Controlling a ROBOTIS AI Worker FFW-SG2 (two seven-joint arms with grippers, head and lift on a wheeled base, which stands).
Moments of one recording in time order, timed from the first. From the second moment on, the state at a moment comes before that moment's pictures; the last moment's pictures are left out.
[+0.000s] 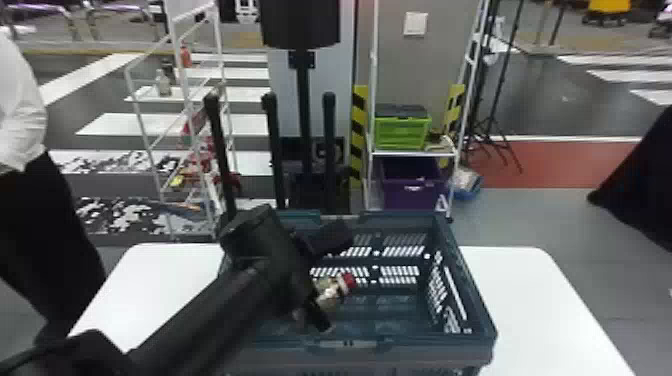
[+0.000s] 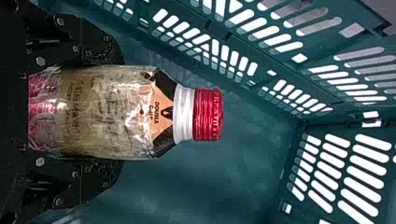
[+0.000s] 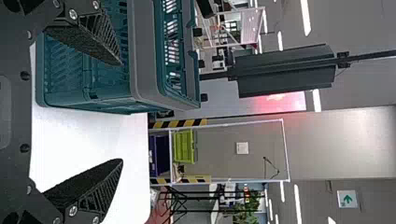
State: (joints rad) left arm -0.80 0.00 -0.66 -0.81 -0.47 0.78 -0.88; right arm 1.00 -0.20 -0.07 -2.11 -0.27 -0.38 0.12
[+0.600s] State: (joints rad) left arm -0.74 0.03 -0.63 -0.97 -0.43 0.81 -0.77; right arm 1.00 -0.20 -0.08 -2.11 -0.27 -0.37 0.11
